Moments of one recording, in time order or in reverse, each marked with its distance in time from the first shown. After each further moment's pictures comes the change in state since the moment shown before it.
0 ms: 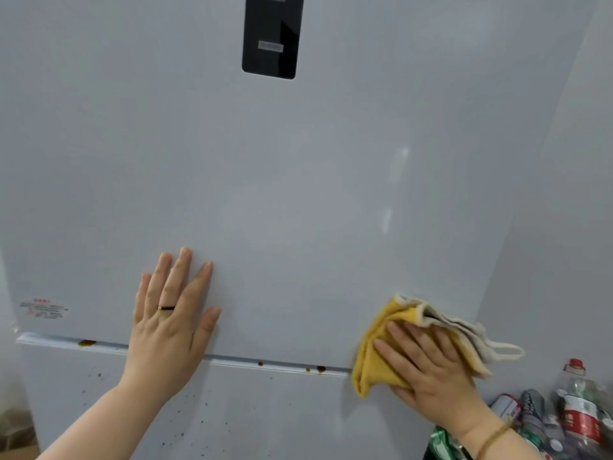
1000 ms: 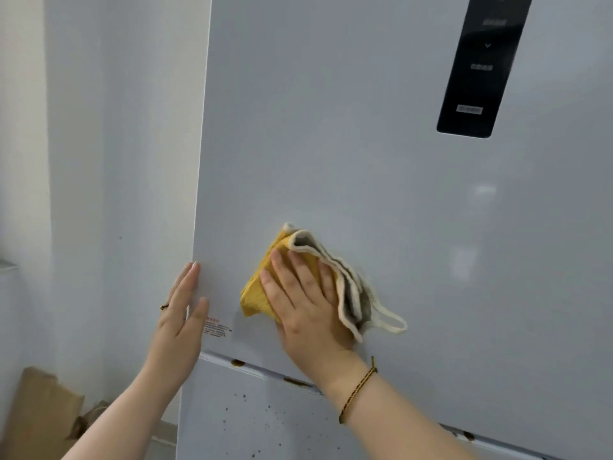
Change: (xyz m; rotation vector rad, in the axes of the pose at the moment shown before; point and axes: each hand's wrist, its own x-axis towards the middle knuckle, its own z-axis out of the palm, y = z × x) left_hand 0.007 -0.120 -0.090 -0.658 0.141 -0.652; right_hand 0.290 -0.197 0.002 0.350 0.272 0.107
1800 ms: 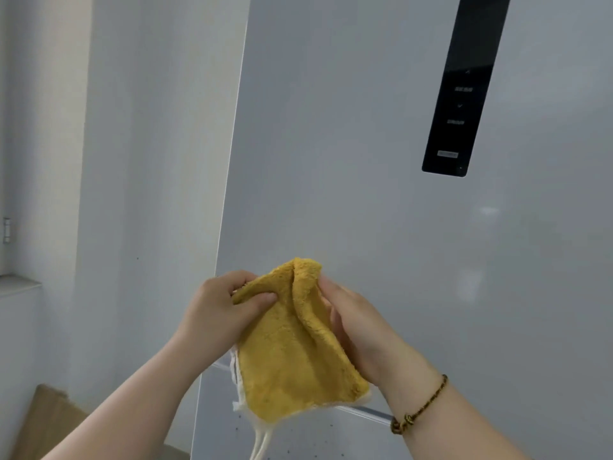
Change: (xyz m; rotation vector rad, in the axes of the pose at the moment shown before) left_hand -0.003 0.084 -0.013 0.153 -0.201 0.136; right_hand 0.041 0.017 -0.104 1.599 -0.712 1.056
